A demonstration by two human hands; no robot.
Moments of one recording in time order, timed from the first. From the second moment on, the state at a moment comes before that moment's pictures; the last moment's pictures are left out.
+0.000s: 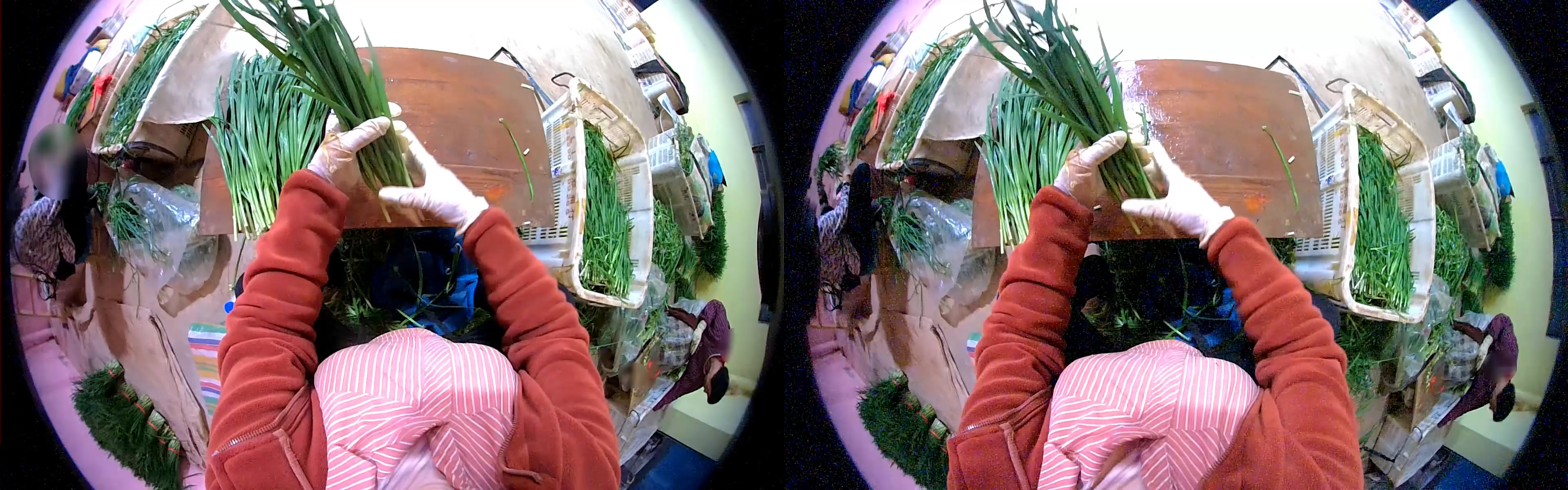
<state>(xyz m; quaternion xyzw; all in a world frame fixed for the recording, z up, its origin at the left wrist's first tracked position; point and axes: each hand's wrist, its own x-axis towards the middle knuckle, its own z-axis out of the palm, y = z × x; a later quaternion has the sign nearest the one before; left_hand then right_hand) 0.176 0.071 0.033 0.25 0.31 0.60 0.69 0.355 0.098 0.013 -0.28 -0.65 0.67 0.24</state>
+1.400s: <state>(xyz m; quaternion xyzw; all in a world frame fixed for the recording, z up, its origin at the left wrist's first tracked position) 0.142 -0.015 0.091 0.11 0.66 0.66 0.35 0.347 -0.022 0.043 -0.39 -0.90 0.21 0.06</state>
